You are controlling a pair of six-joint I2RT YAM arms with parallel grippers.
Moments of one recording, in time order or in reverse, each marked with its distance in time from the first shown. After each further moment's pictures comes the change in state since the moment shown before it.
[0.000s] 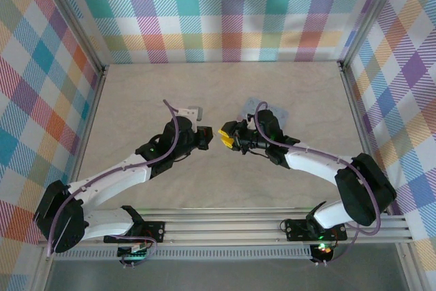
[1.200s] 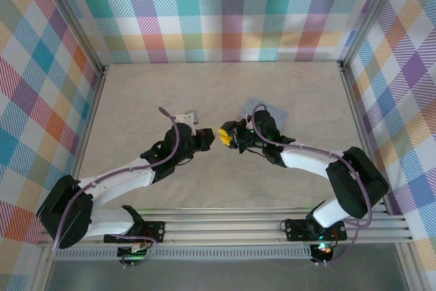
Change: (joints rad) left arm 0.000 0.038 -0.123 0.224 0.002 -0.190; right arm 0.001 0.074 0.001 0.078 0.037 0.106
